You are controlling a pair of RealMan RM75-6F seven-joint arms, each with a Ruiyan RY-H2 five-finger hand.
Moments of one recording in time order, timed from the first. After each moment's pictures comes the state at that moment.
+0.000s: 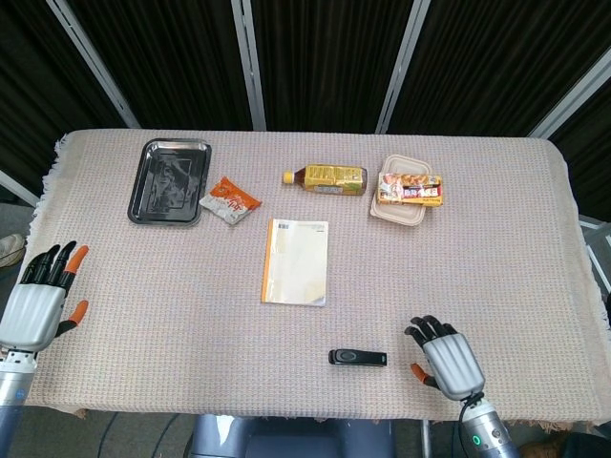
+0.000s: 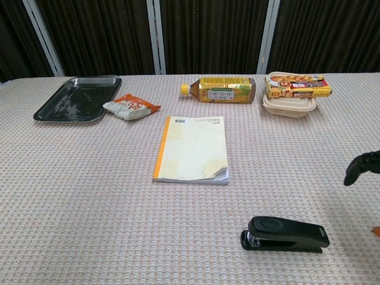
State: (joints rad) left arm -0.19 -1.22 -0.06 -1.52 1.49 1.43 0.26; right arm 0.16 -1.43 -0.07 -1.65 -1.63 1.35 -0.43
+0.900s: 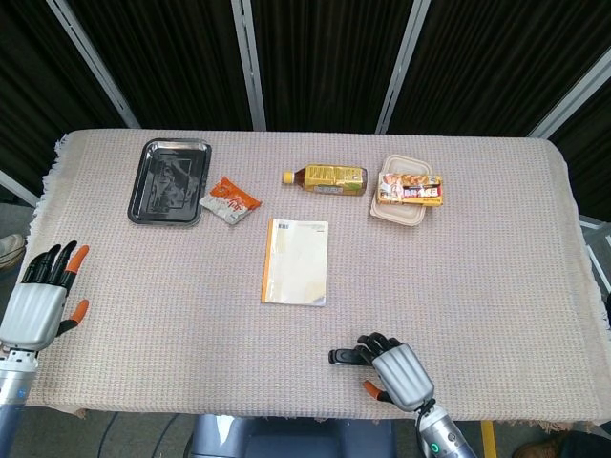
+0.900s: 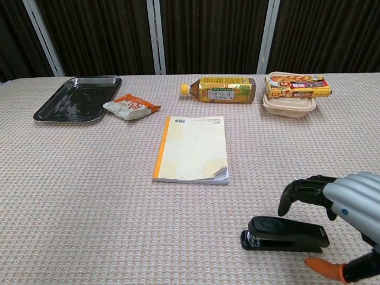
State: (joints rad) left arm -0.20 -1.22 -0.06 -1.52 1.49 1.42 0.26; right arm 0.22 -1.57 -0.08 -1.67 -1.67 1.24 -0.44
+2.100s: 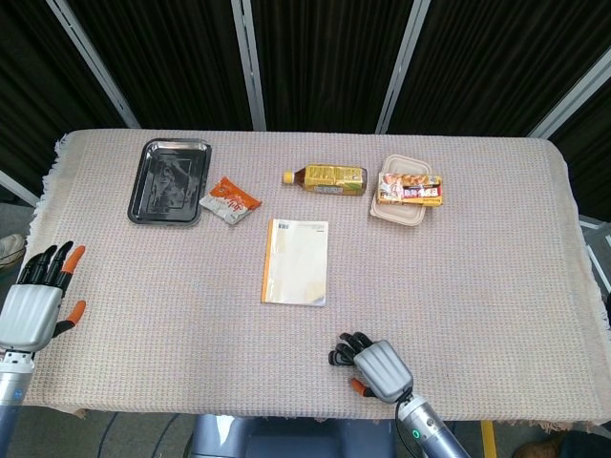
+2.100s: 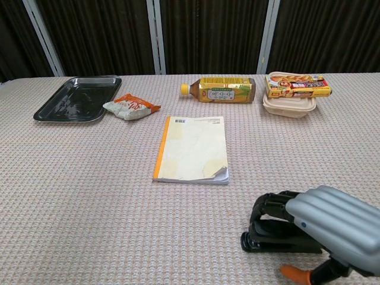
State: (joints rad) left arm -0.19 -1.21 -0.06 -1.51 1.48 1.43 0.24; right arm 0.30 -1.65 -0.07 -1.58 -1.59 1.12 -0.46
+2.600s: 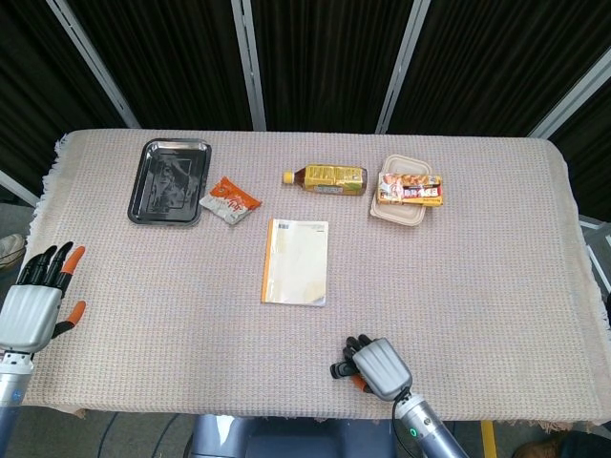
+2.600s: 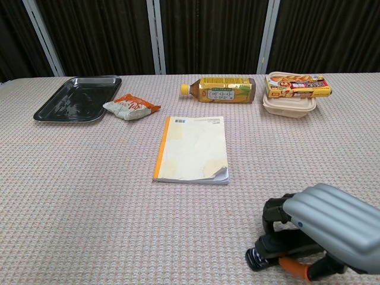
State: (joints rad) left arm -0.19 -1.21 -0.05 -1.51 1.49 1.43 0.23; right arm 0.30 -1.68 -0.06 -1.54 -1.60 1.15 -0.52
